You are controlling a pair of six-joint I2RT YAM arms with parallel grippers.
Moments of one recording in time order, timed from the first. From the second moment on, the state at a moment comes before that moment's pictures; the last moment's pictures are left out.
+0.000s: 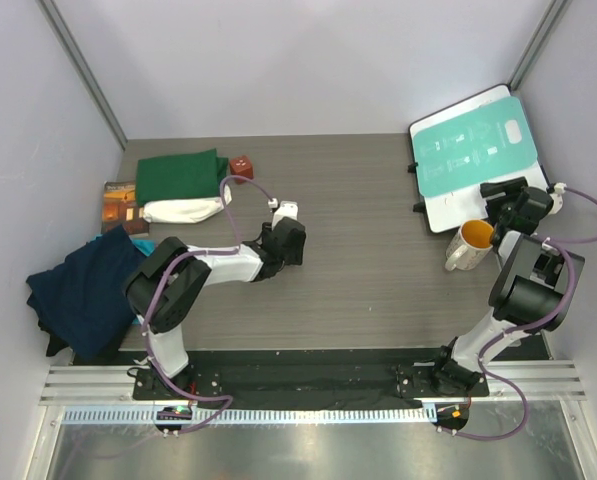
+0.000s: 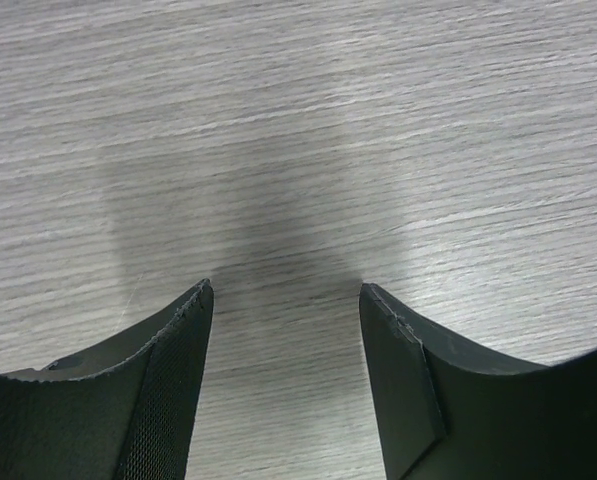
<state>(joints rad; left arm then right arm) -0.75 1.81 0.94 0.08 -0.41 -0.45 -0.50 1.69 0.86 0.50 -0.19 0.85</state>
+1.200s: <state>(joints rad) -0.75 1.84 0.99 0.05 -0.40 -0.44 -0.48 1.71 0.96 0.28 -0.21 0.86</state>
